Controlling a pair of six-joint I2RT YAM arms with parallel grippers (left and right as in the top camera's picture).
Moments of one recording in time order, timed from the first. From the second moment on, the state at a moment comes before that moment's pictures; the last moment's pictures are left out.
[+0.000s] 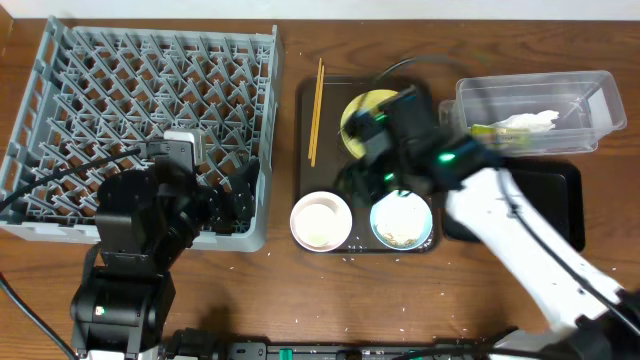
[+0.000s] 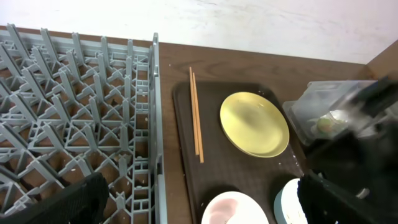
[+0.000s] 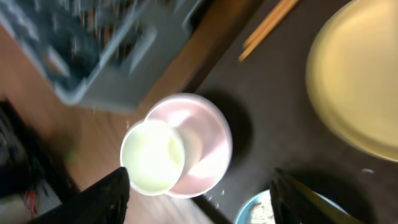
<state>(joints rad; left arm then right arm) -0.10 0.78 0.96 -0.66 0.26 -0.20 0.57 1.56 1.32 -0.83 -0.34 0.06</state>
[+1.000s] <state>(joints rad) -0.10 0.92 0.96 -0.48 0.54 -0.36 0.28 1.52 1.32 -0.61 -0.60 0.08</state>
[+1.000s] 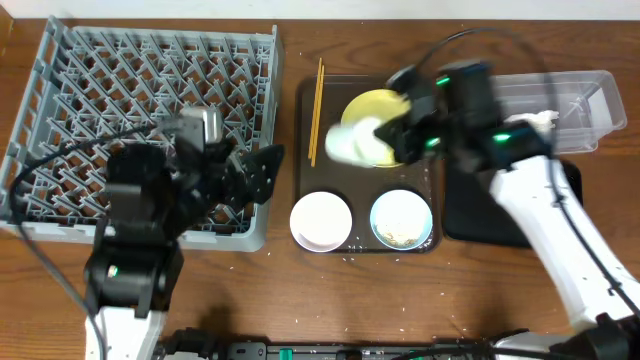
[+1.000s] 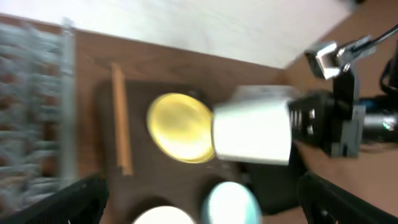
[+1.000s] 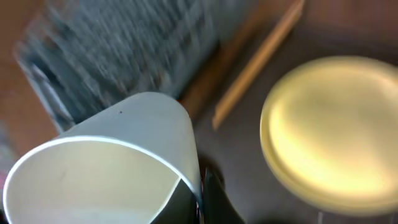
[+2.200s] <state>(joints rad) -0.25 1.19 0.96 0.00 1.20 -0.64 0.27 1.52 1.32 -0.39 -1.27 0.10</state>
